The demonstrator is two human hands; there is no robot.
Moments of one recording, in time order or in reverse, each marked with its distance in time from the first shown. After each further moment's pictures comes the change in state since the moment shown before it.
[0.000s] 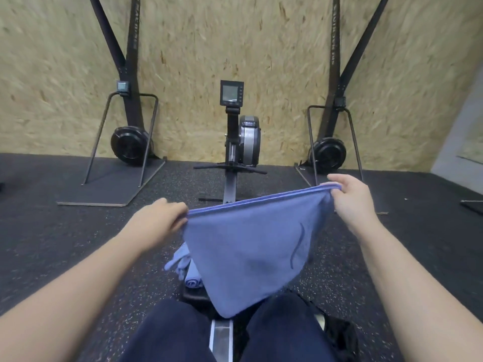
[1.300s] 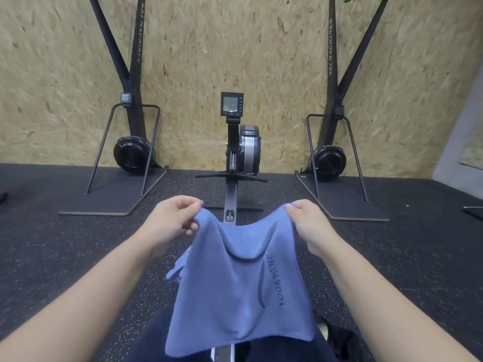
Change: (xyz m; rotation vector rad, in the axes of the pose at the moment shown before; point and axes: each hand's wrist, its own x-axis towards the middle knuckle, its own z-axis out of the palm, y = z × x) left_hand -0.004 0.048 -0.031 -1.352 0.078 -0.359; right_hand -0.041 -0.024 0.053 0.079 -0.325 0.050
